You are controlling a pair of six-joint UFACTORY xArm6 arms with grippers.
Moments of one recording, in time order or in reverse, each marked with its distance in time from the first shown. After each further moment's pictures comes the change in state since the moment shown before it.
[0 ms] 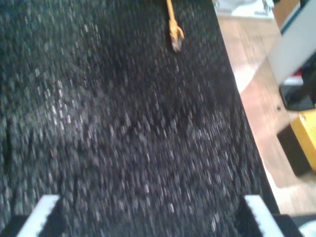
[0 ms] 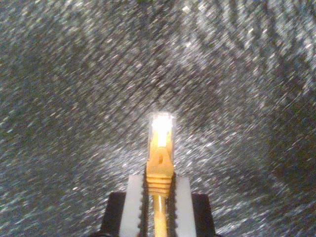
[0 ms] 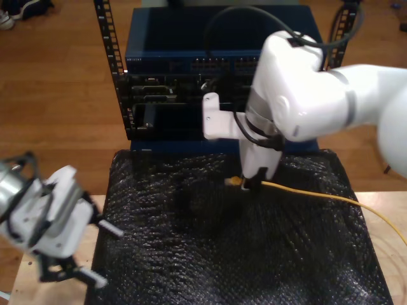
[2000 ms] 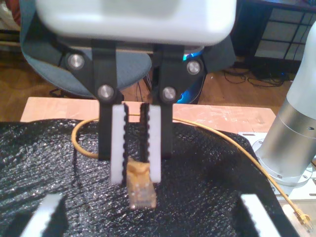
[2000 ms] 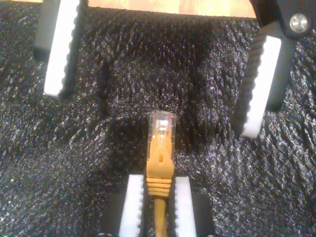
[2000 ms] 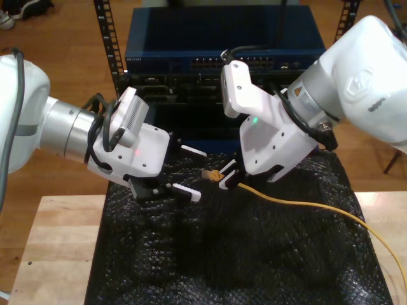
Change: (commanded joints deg) left arm -10.5 10.0 -8.5 -26.5 -0.5 -4.9; right arm -3.5 -12.3 4.0 30.9 7.0 -17.5
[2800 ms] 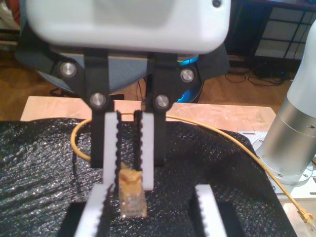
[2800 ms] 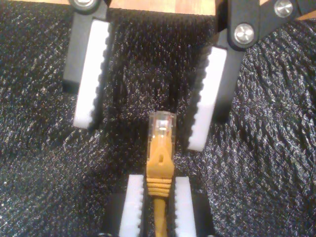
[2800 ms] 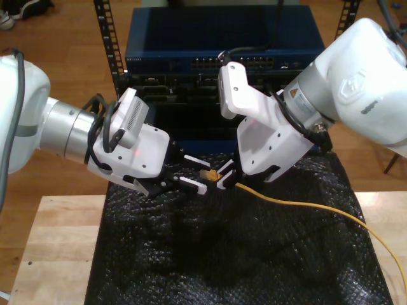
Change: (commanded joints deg) left arm 0.0 0.0 0.1 0.0 0.0 0.4; right arm 0.2 0.6 0.1 0.0 -1.4 0.1
